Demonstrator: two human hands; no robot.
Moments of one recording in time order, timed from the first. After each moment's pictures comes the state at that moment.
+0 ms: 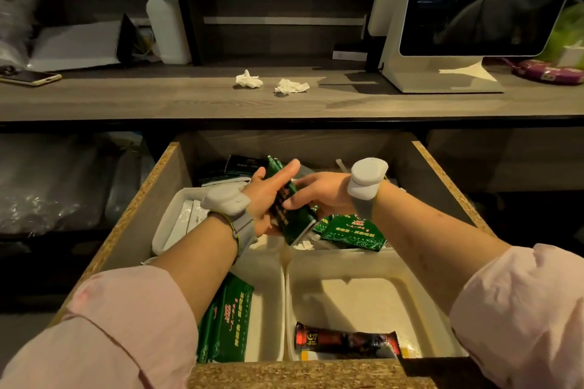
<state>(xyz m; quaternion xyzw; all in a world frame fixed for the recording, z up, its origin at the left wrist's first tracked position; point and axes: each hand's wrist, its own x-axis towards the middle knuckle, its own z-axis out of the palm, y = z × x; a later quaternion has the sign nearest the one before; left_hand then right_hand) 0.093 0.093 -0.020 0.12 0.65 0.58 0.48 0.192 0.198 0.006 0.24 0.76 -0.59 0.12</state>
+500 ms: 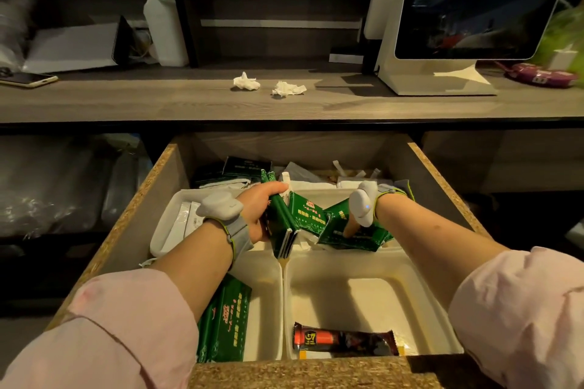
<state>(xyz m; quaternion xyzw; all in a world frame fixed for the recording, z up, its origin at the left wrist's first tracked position) 0.107 0.091 -0.022 0.06 0.66 0.57 0.48 0.218 0.248 -0.028 0.36 0.88 -0.14 0.27</state>
